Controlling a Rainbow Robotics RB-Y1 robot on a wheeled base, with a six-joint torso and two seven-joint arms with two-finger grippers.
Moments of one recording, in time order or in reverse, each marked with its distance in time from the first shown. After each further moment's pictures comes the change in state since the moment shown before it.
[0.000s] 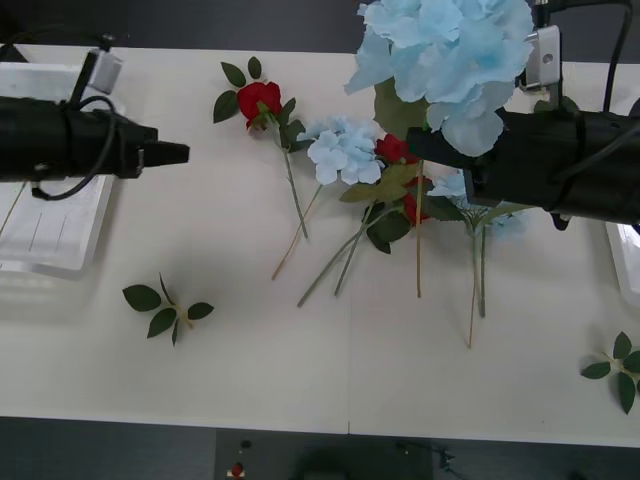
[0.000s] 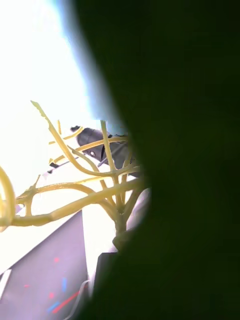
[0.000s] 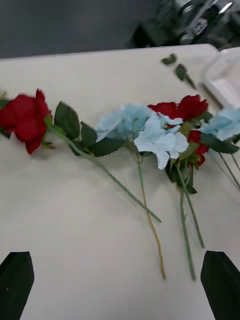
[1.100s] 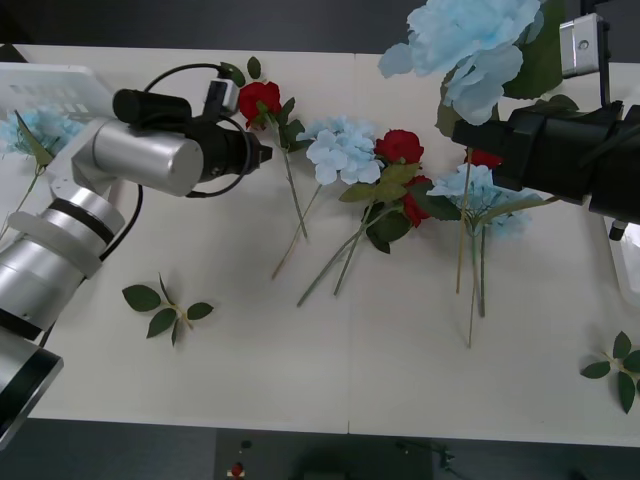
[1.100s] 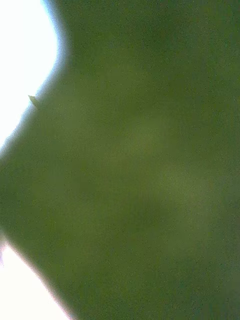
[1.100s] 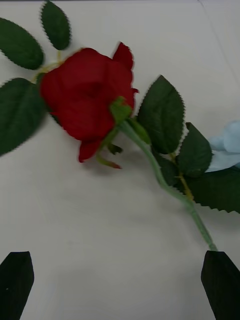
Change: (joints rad) right arm 0.142 -0.234 -0.040 -0.306 0.567 -0.300 -0.721; left arm -0.285 -0.241 -0.513 0.307 -0.906 -0.535 0.823
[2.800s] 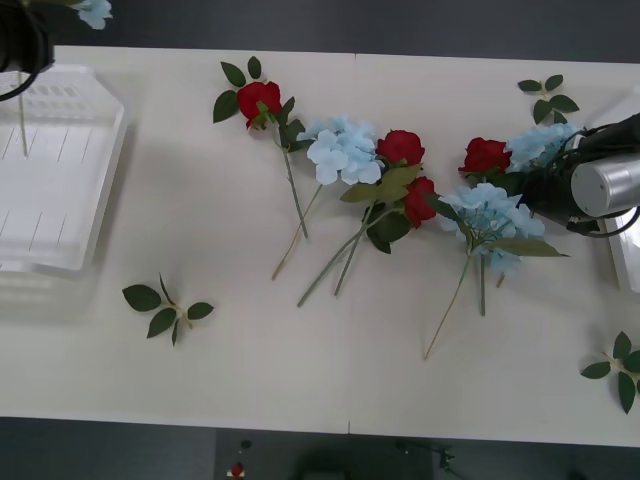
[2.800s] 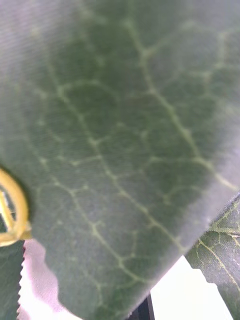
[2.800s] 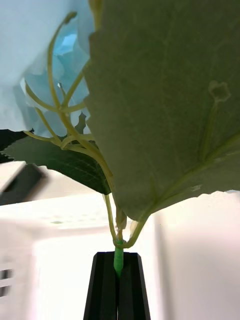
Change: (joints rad) right arm -0.601 0.137 0.651 1.278 0.565 0.049 -0.684; left arm 0.114 0.608 0.171 -0.543 -0.123 0.317 0.206
